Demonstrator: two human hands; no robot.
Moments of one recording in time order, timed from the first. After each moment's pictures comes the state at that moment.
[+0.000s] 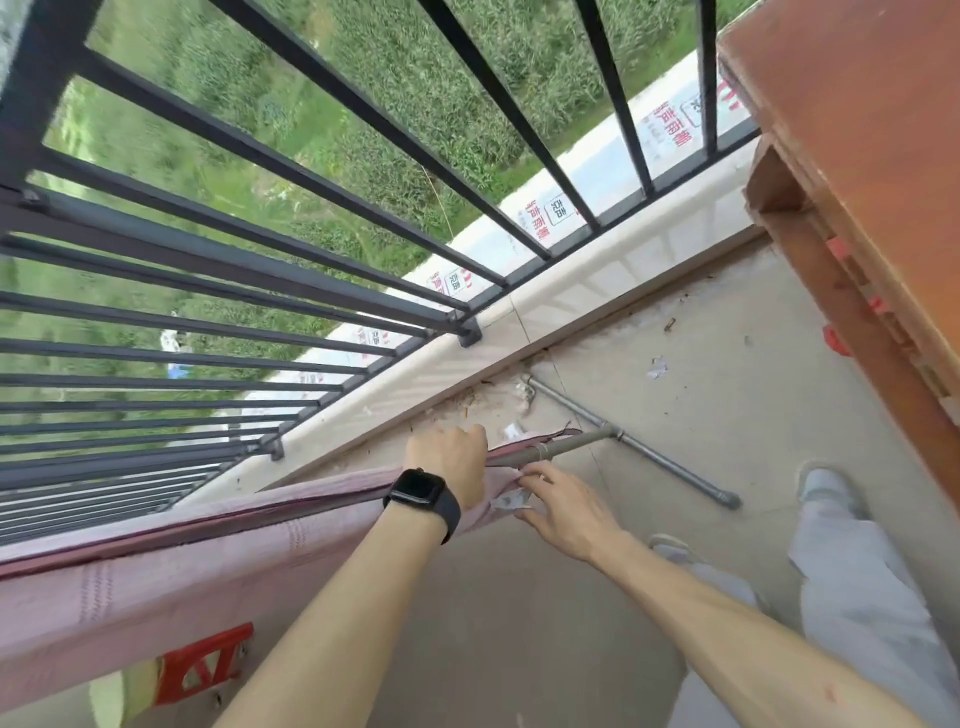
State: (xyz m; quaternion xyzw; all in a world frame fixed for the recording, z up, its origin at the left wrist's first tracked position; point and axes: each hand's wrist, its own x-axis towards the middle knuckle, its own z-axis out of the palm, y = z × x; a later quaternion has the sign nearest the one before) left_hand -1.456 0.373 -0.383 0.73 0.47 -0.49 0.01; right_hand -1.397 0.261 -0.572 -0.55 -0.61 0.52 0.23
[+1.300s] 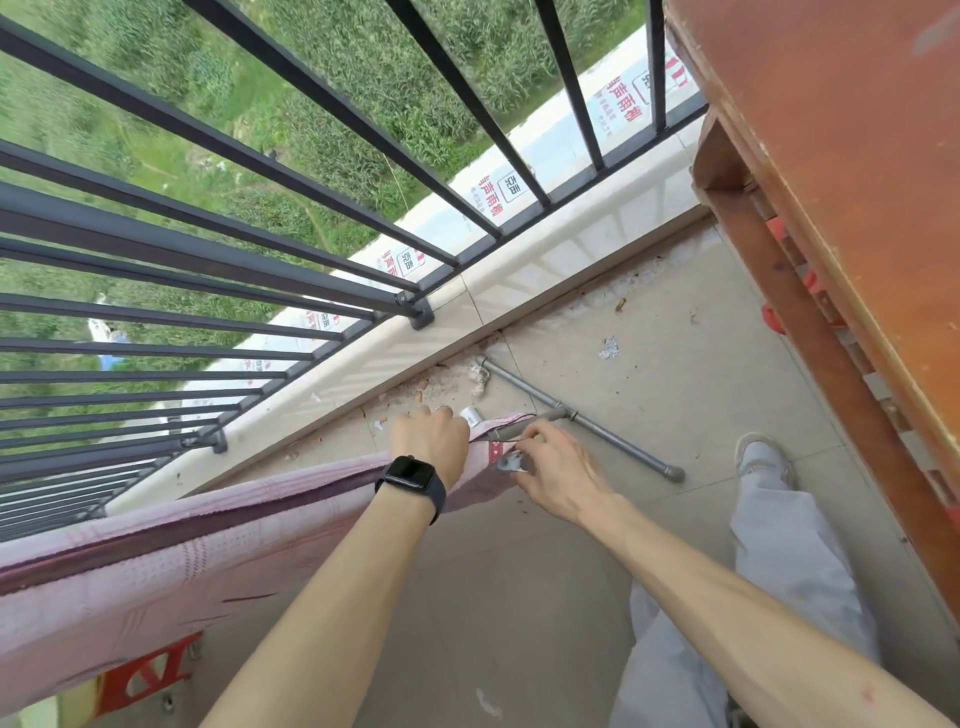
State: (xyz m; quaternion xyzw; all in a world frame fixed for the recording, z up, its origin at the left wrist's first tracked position) left_hand -1.450 0.373 -0.458 0.75 0.44 -0.48 -0.04; right_hand -1.343 0.275 -0.579 -0.62 -0.60 0.48 0.18
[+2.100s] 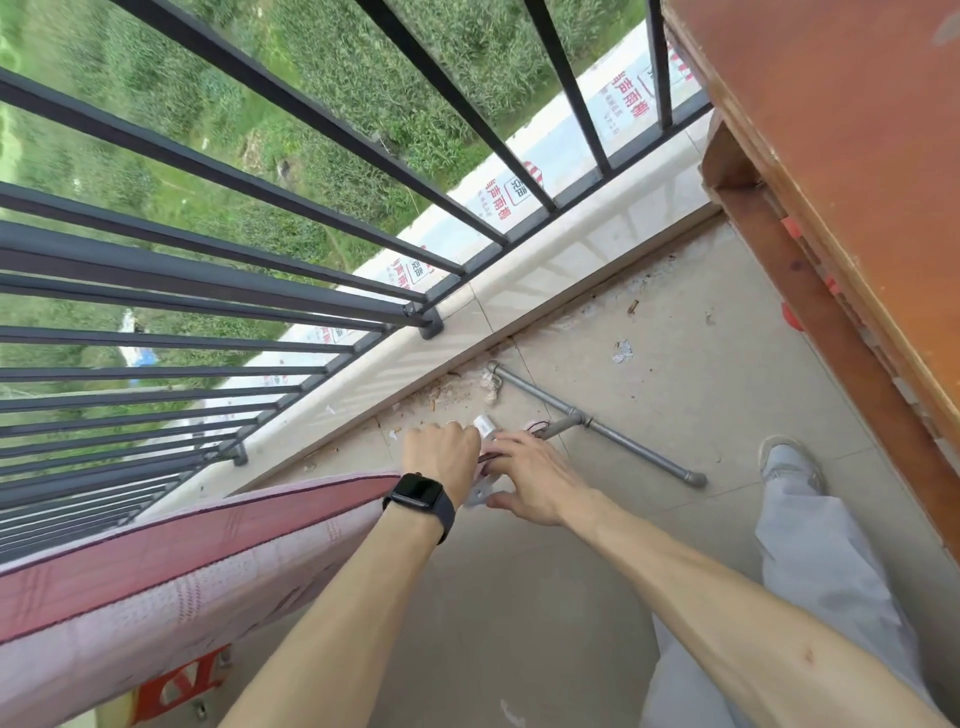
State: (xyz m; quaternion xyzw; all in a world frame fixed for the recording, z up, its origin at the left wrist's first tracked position) left_hand -1.442 0.375 -0.485 0.76 0.42 -0.49 -0.04; right_hand -1.371 0.298 -0.629 -0.51 -0.66 0.51 0.20
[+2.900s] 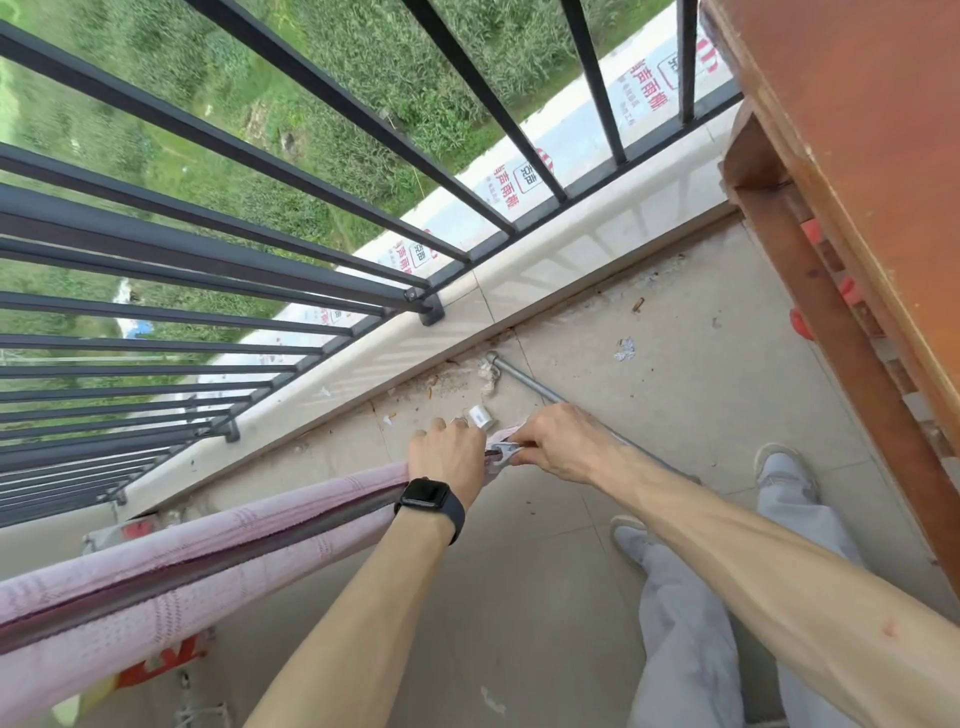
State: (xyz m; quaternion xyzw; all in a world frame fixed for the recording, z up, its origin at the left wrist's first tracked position) left_hand -1.451 0.369 -0.515 0.75 0.49 -0.44 -0.01; right_hand -1.314 0.337 -0.620 -0.51 -0.69 0.50 0.15
